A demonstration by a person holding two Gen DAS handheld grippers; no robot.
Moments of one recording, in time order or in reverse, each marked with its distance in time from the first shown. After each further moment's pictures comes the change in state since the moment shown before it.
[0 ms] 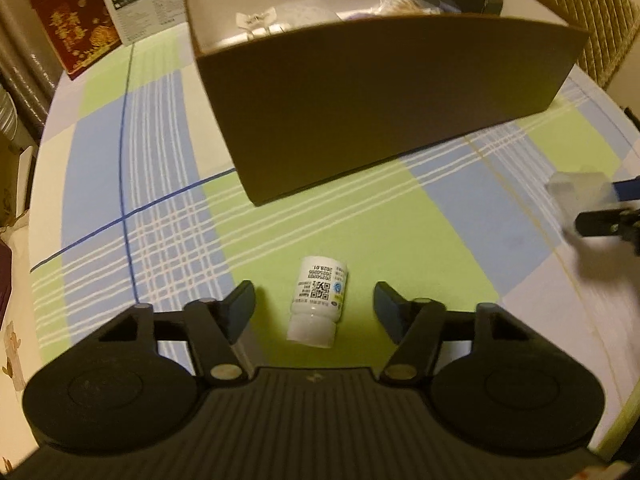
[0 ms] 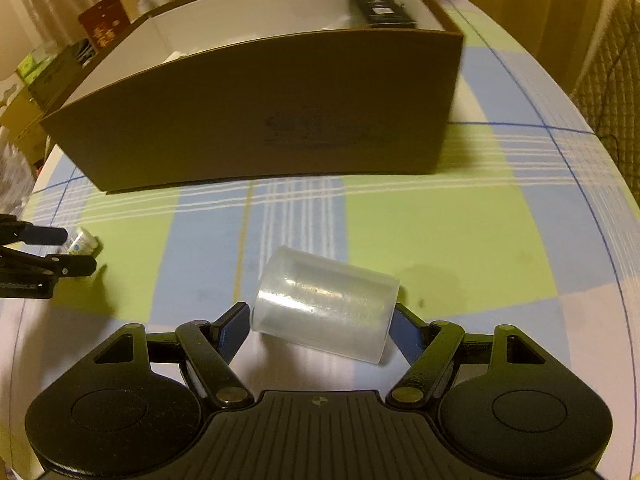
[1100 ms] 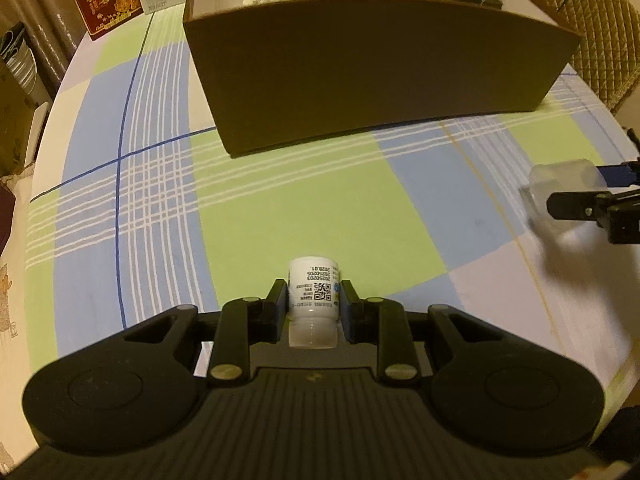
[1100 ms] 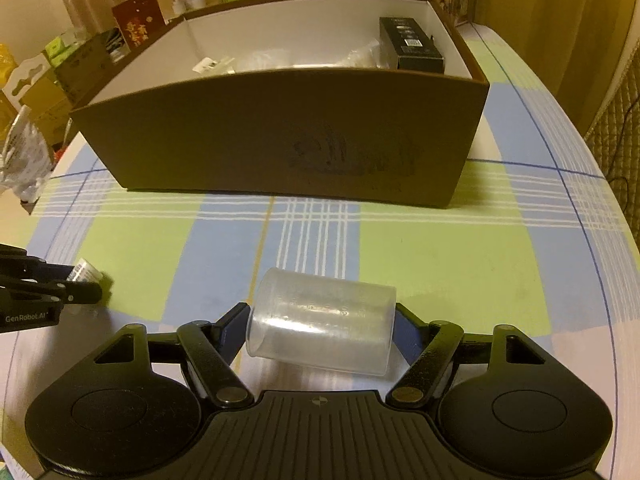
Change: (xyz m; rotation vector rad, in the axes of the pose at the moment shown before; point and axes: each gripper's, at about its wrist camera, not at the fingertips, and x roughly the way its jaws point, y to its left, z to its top) left arm -0.027 -0.030 -0.020 -0.135 0.019 0.014; right arm -0.005 0.014 0.001 -0.113 -0.041 0.025
